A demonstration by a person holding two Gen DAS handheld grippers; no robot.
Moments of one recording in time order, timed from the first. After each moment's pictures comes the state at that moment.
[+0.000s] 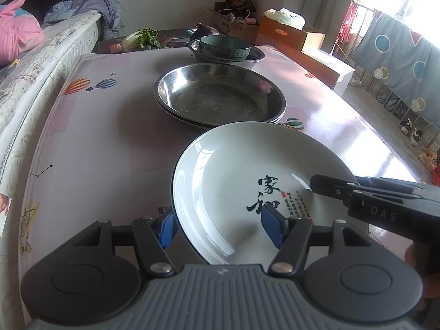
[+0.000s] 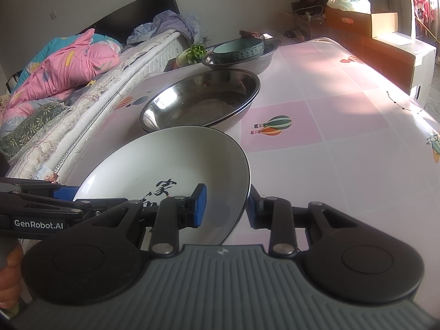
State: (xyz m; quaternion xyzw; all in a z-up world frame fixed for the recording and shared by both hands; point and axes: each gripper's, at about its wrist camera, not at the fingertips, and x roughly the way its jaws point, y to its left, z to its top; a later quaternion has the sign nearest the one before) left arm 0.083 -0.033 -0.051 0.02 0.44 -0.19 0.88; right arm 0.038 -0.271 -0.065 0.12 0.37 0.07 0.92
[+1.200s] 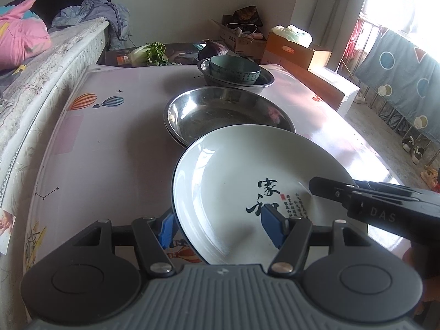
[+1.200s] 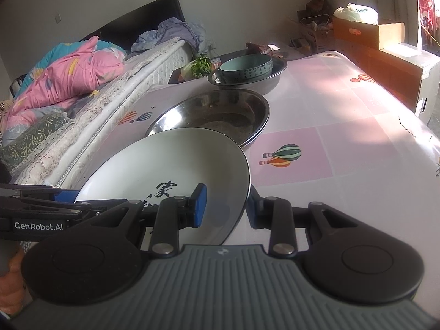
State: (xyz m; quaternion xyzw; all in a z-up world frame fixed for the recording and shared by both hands) left arm 0.105 -0.028 -0.037 0.00 0.42 -0.18 0.89; right arm 0.068 -0.269 -0.048 0.12 0.35 0.08 0.93
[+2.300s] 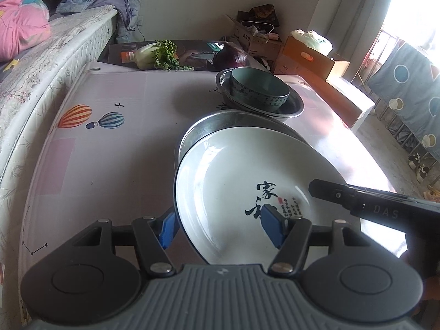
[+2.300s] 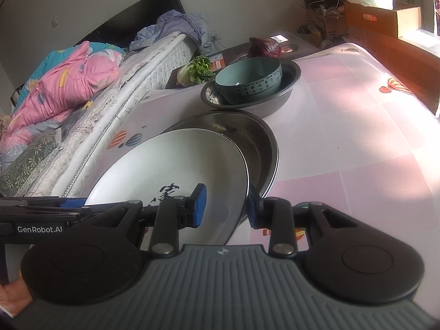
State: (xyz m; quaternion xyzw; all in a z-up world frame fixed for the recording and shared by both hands) left arm 0.199 -0.033 -0.036 -0.03 0.44 -0.16 0.88; right arm 0.191 -0.286 -0.052 0.16 0.38 0.10 0.91
